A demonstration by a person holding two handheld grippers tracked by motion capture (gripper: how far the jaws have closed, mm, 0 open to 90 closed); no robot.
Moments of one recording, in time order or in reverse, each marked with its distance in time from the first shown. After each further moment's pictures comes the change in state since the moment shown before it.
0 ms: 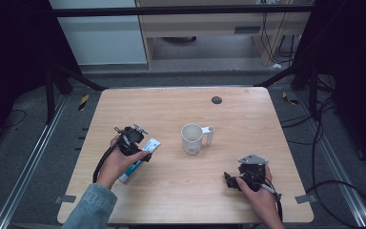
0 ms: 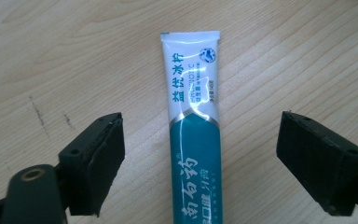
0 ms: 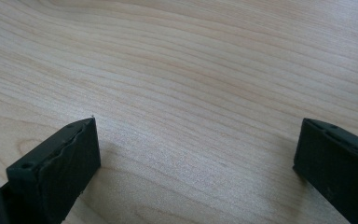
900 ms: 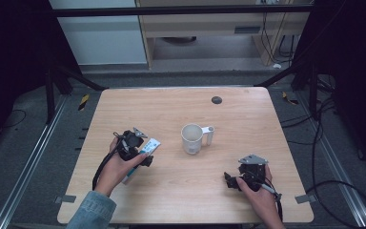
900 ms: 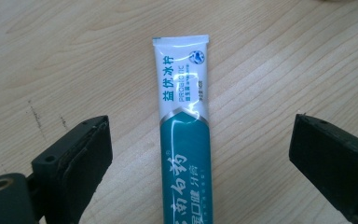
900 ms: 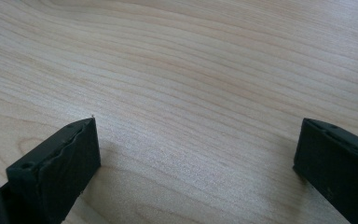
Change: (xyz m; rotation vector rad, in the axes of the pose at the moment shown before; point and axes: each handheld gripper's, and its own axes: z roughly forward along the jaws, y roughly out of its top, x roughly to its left) left arm -0.010 -0.012 -0.006 -0.074 0.020 0.028; right arm 0.000 0.000 0.000 0.000 0.002 -0.003
